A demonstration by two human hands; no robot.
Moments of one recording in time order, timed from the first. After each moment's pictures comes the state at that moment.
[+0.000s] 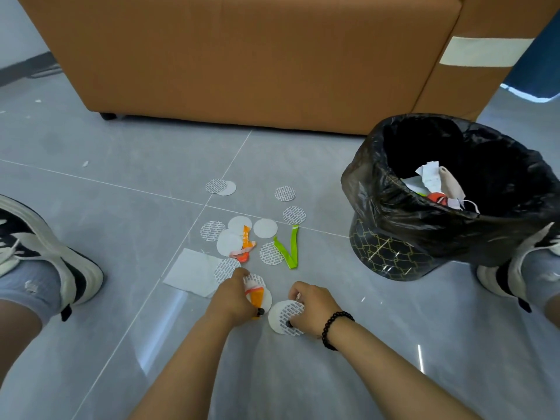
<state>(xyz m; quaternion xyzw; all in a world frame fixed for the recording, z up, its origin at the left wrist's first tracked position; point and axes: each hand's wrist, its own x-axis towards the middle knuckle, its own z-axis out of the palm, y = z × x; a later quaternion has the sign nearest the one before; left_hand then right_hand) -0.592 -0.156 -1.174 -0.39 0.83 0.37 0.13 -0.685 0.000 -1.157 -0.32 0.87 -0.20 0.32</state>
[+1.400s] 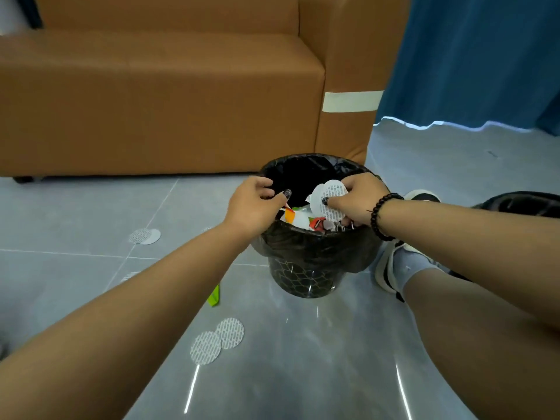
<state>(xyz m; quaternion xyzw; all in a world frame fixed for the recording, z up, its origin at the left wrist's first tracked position) -0.753 -0.050 -0.962 -0.23 0.79 0.54 -0.16 -0.838 0.114 -0.933 -0.19 0.92 -0.33 0.09</state>
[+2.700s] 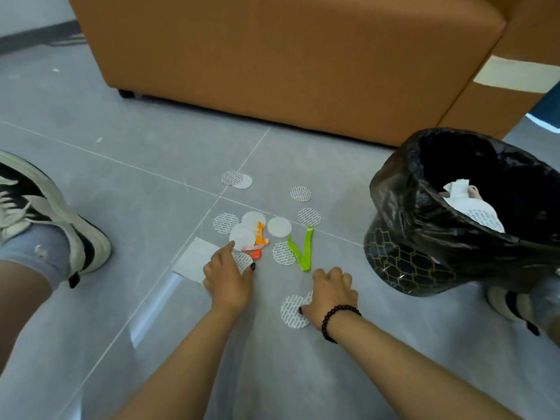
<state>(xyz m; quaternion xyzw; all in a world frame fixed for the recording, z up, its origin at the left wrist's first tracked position) -0.596 -0.172 -1.185 -0.52 0.77 0.34 -0.12 -0.687 -0.026 -1.144 -0.27 0.94 -0.01 0.23</state>
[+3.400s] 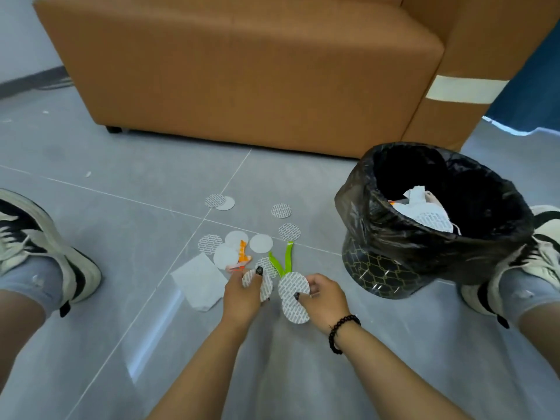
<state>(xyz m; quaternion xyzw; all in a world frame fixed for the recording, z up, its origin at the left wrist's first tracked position) -0.611 -0.115 -1.137 -0.45 0.59 0.64 -0.20 -0.694 0.004 -1.129 -0.14 0.84 -0.44 0.27</state>
